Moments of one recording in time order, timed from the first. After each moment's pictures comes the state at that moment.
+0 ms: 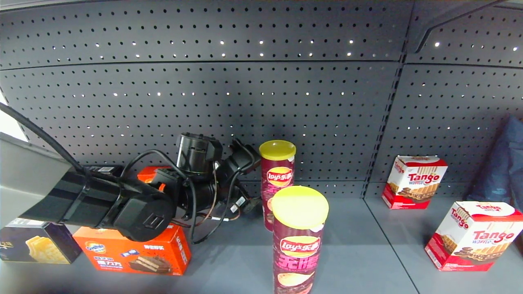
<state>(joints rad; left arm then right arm) -0.50 1.94 -1.00 -0.49 0.02 0.51 0.18 0.10 -0.23 0.25 -0.30 0.00</state>
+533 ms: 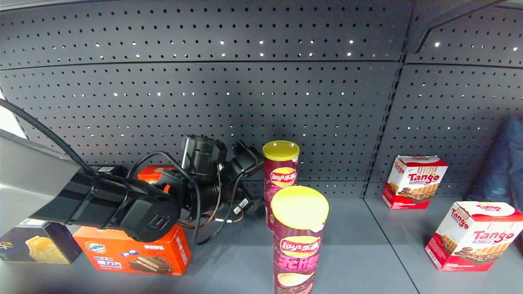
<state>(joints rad) -0.52 1.96 -1.01 -0.49 0.02 0.50 0.18 0.10 -0.22 0.25 -0.30 0.00</state>
